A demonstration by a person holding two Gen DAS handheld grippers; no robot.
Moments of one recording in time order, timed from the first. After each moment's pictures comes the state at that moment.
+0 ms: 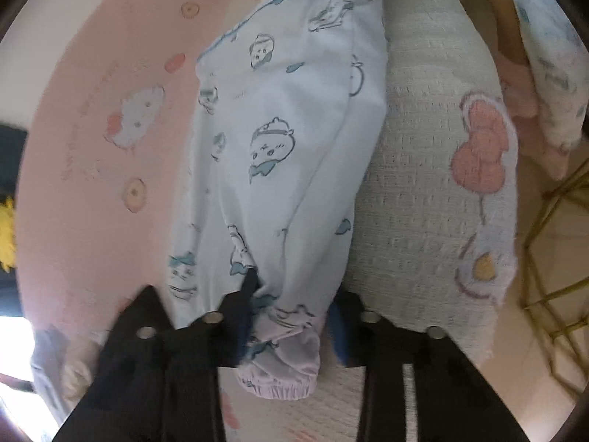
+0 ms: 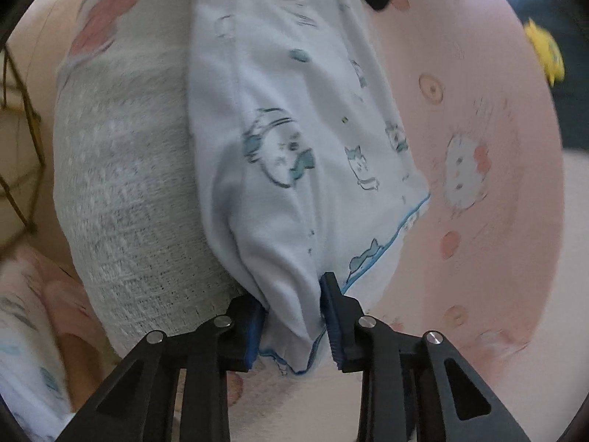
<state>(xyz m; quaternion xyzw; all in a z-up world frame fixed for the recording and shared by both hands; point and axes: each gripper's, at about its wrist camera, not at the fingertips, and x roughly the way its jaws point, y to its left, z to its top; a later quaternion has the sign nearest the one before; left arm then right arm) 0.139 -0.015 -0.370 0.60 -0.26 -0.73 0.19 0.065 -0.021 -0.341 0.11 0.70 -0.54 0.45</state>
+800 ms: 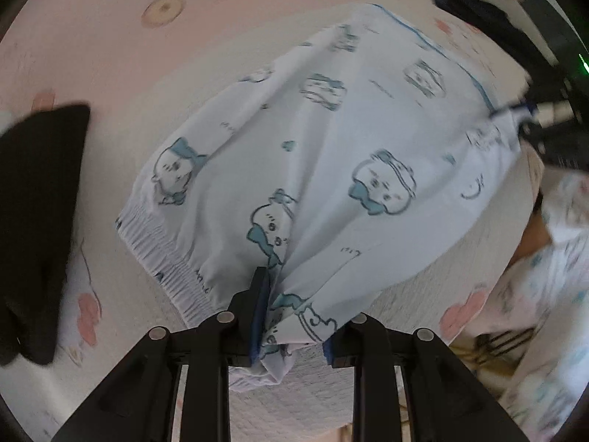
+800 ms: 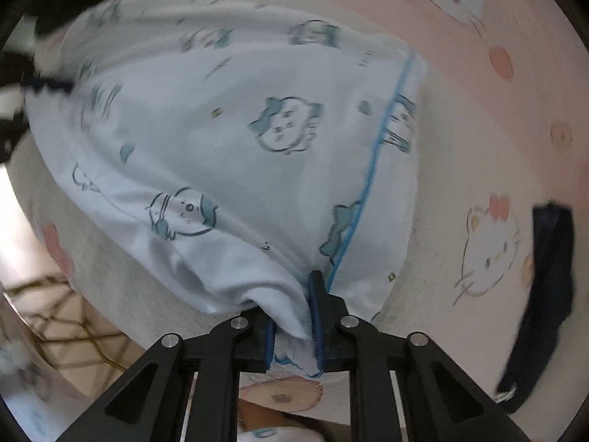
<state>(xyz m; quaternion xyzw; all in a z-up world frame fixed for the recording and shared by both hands) 0.140 -0.109 -0.348 0.58 0.21 -0.74 0.28 -0.012 -0.062 -0.308 0.49 0.48 -0.60 0.42</state>
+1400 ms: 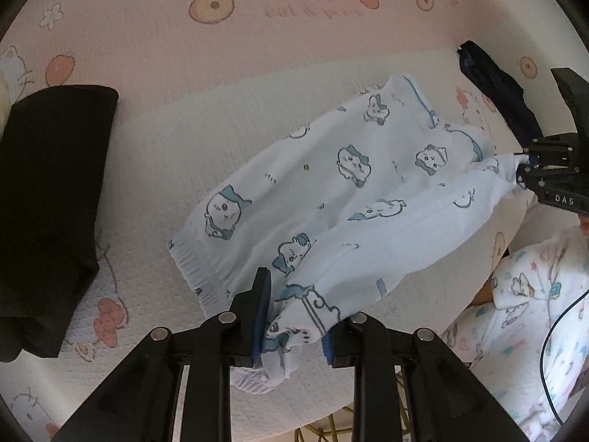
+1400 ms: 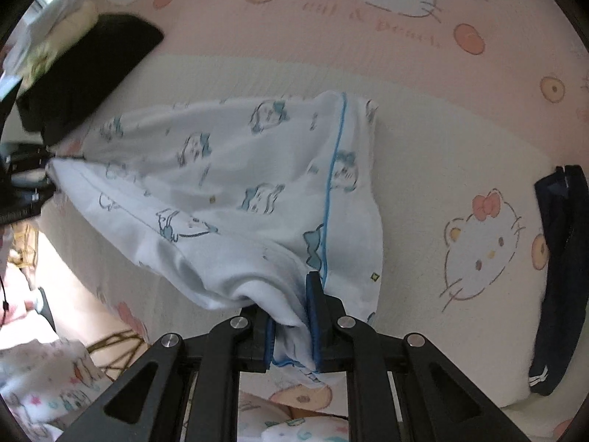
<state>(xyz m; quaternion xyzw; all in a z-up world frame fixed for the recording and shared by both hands) 0.156 -0.146 -0.309 0.54 0.31 -0.73 0.28 -0.070 -0.073 -0.251 0.54 0.35 -0.62 0.44</state>
